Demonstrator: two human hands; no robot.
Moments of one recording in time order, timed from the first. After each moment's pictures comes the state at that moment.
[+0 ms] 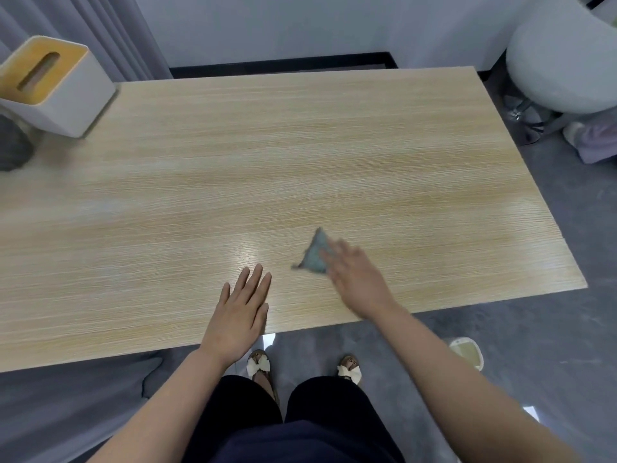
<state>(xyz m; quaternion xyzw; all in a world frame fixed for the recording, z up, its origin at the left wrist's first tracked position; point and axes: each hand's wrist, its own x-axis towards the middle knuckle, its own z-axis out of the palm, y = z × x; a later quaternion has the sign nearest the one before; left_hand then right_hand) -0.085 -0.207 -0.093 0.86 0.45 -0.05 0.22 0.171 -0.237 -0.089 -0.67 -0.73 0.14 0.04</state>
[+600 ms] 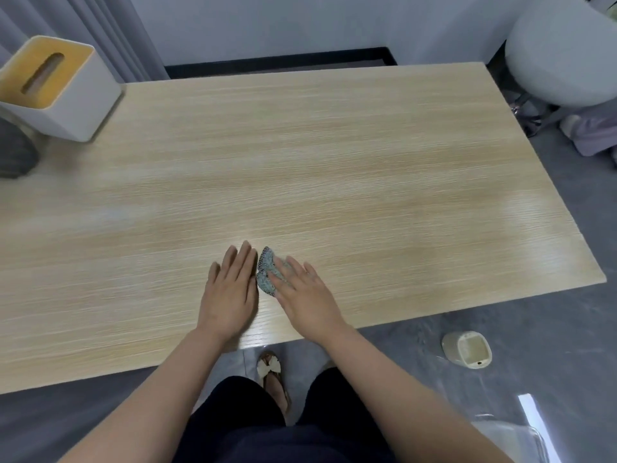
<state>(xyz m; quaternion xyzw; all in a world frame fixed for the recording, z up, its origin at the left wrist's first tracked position) -0.115 -0.147 -0.088 0.85 0.49 -0.02 0.18 0.046 -0.215 -0.096 -0.65 -0.74 0.19 0.03</state>
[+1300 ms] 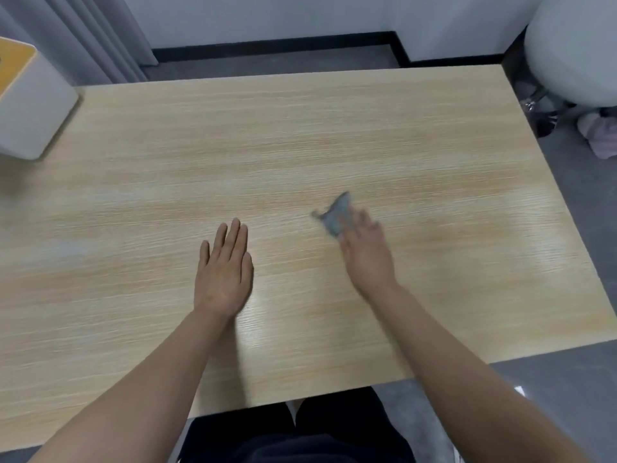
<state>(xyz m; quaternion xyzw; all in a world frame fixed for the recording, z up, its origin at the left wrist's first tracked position) -0.037 -0.061 -0.100 0.82 0.55 -0.01 0.15 0.206 -0.116 -0.103 -0.77 -0.62 0.12 0.05</state>
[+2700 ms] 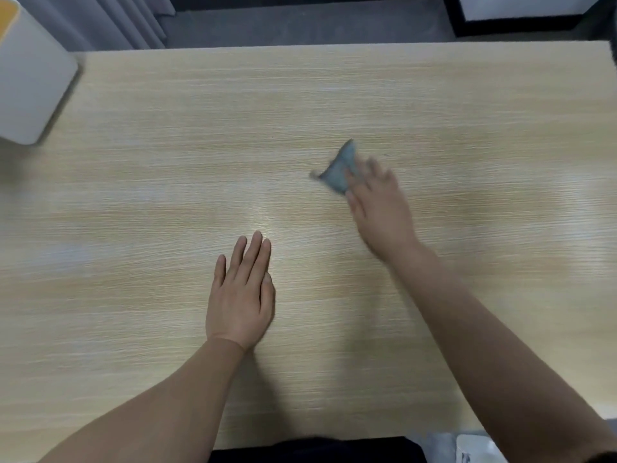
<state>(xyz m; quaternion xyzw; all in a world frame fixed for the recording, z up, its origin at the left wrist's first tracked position) -0.035 -0.058 -0.101 0.81 0.57 0.01 0.16 0.215 0.000 -0.092 -0.71 -0.69 0.12 0.05</state>
